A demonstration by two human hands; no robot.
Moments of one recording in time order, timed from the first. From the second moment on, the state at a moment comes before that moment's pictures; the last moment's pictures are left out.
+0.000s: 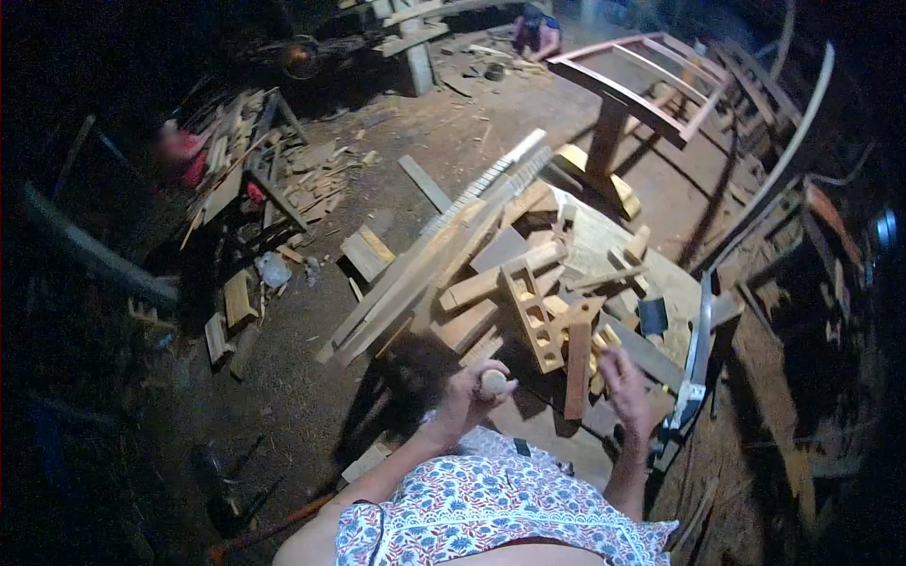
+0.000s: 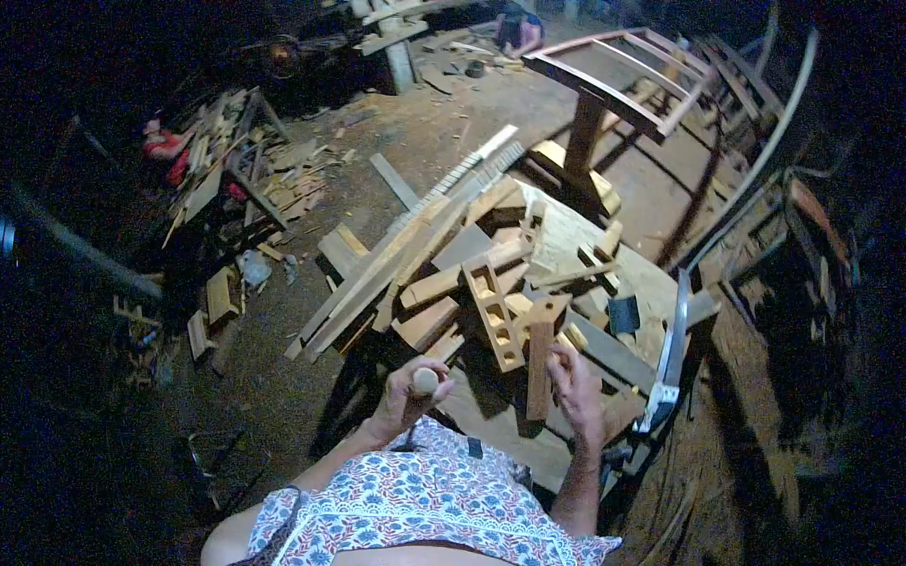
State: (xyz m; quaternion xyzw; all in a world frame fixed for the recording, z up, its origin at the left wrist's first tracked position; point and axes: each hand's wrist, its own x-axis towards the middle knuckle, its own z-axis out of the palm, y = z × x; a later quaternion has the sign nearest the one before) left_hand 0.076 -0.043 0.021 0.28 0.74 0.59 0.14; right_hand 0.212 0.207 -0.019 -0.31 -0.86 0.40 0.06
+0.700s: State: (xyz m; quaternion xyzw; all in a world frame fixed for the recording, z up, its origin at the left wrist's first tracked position) left_hand 0.081 -0.052 0.015 0.25 0.73 0.62 0.13; right_hand 0.196 0.143 0.236 0.50 -0.38 0.75 0.21
